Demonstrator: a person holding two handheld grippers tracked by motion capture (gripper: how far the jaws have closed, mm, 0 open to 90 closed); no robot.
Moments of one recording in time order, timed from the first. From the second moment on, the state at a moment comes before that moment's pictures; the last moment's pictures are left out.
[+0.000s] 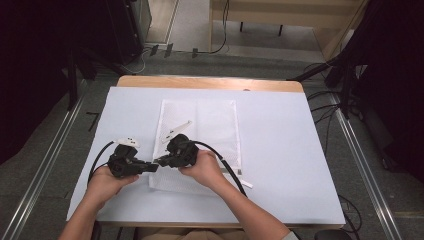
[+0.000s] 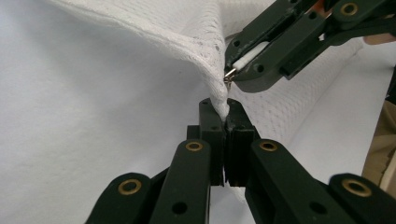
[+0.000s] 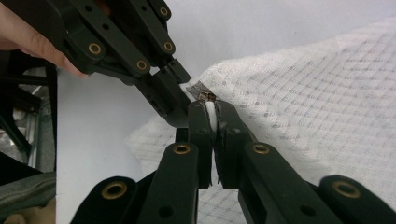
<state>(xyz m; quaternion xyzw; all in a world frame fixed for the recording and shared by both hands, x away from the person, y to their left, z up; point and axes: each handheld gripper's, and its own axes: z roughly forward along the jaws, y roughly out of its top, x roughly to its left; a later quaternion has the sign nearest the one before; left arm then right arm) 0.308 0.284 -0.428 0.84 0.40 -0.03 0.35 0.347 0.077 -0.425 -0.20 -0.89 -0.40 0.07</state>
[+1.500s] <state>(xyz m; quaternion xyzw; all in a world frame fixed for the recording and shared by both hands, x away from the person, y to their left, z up) 0.309 0.276 -0.433 0.86 0.39 -0.03 0.33 0.349 0.071 -0.430 -0.22 -0.87 -0.42 0.11</state>
